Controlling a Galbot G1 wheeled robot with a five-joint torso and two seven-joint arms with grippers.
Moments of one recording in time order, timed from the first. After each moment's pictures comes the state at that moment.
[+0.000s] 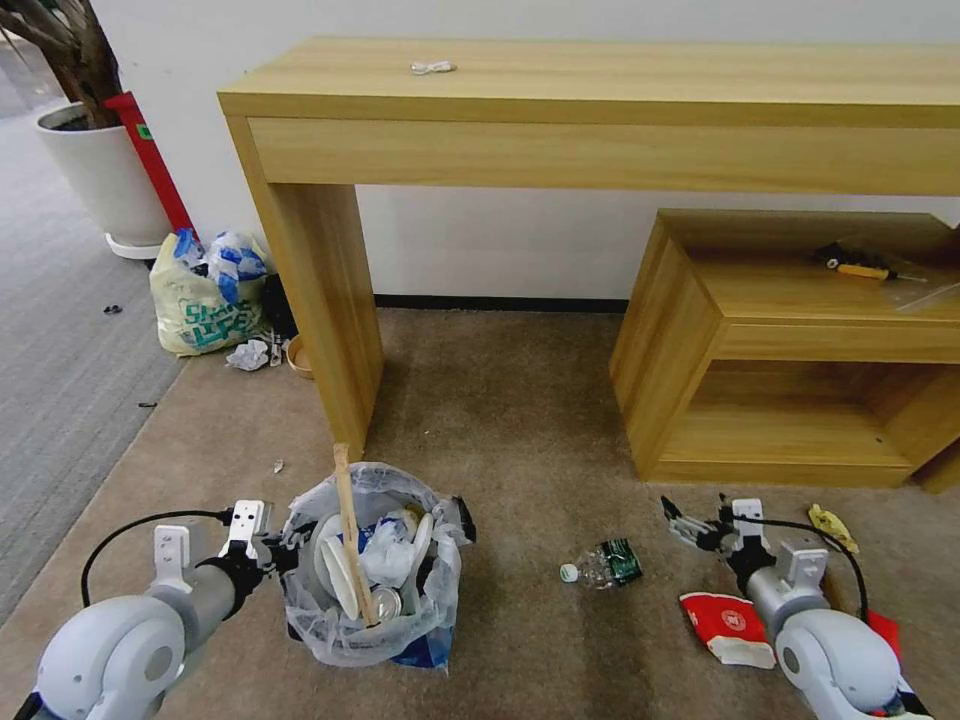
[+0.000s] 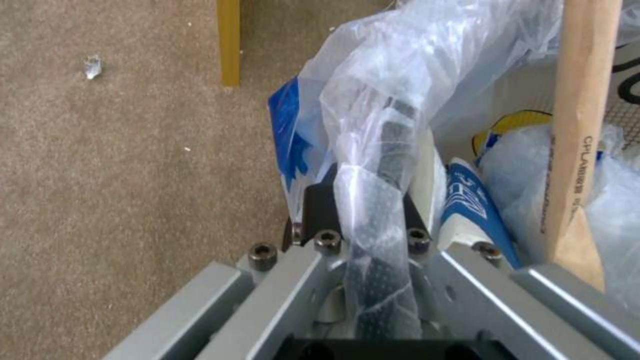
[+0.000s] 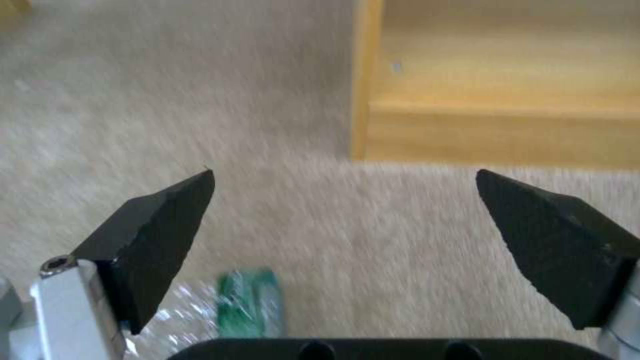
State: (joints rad) left arm 1.57 -1.00 -0.70 -2.15 -0.80 0.74 -0.05; right arm -1.45 1.07 0.61 1.72 0.50 -0.24 -0.05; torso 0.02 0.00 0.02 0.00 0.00
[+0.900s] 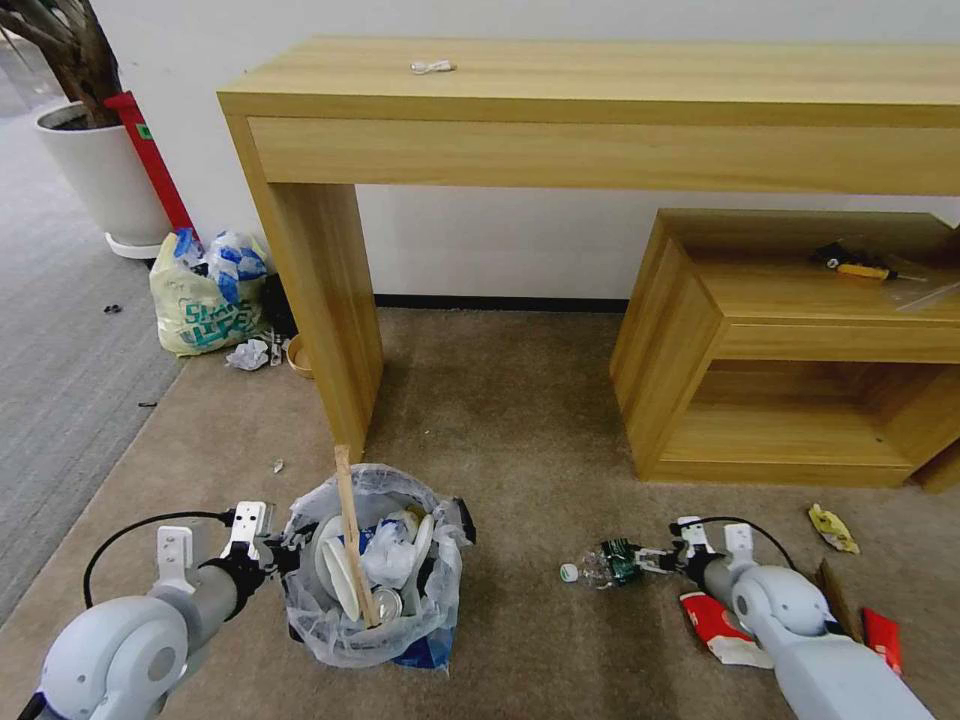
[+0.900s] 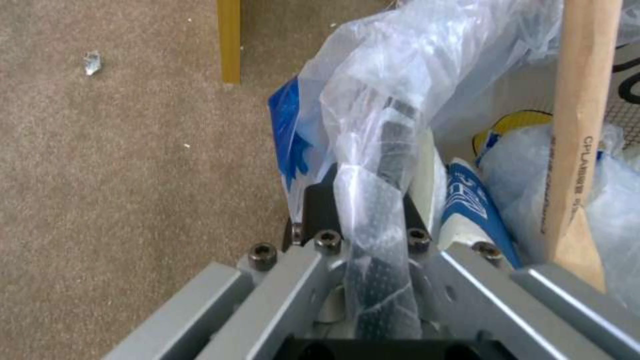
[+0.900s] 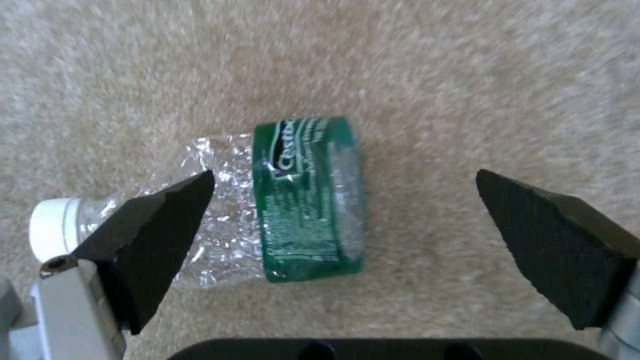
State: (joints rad) left arm 1.57 -0.99 -0.70 -2.15 -0.81 0.74 -0.06; right arm -1.10 1.04 0.30 1.37 0.57 -0.60 -0.10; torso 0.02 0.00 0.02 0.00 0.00
